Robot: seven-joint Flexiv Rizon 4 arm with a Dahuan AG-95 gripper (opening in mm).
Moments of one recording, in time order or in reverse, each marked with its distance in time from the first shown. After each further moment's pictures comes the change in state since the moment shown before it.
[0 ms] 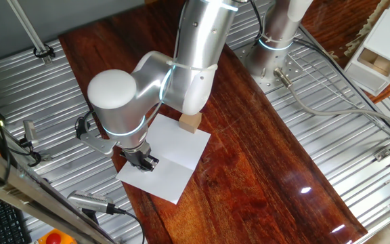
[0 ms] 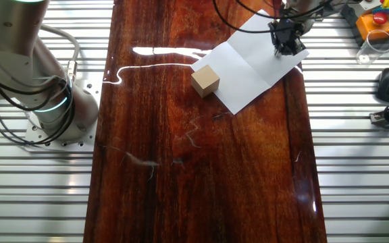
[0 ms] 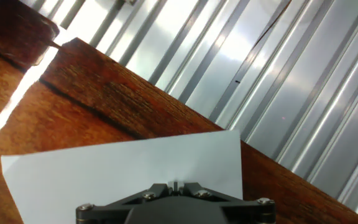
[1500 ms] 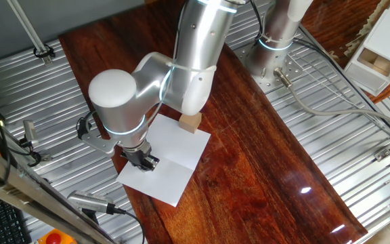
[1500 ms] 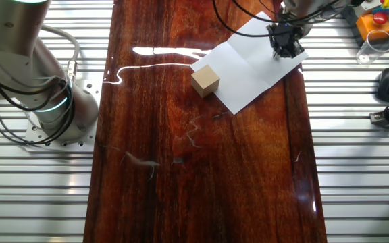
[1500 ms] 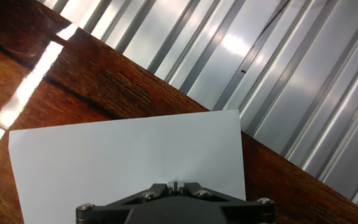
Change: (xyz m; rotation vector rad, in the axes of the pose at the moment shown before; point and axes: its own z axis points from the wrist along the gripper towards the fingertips) arm 0.003 -0.001 0.009 -0.025 -0.018 -0.020
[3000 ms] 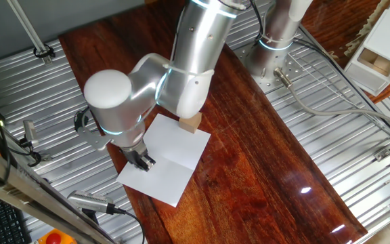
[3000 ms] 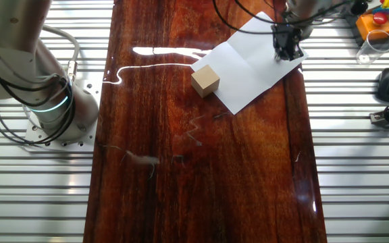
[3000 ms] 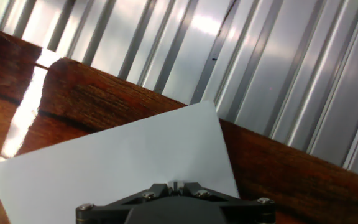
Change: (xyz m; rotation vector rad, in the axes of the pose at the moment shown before) arm 0.011 -0.022 -0.001 0.026 0.017 0.165
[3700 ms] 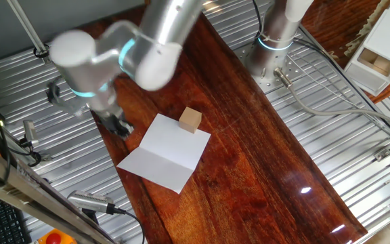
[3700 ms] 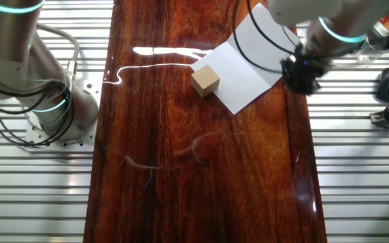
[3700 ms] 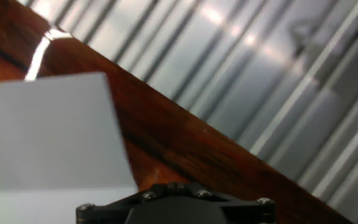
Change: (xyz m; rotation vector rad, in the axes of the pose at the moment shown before) arm 0.041 -0.112 -0.038 -0.030 0.055 -0.204
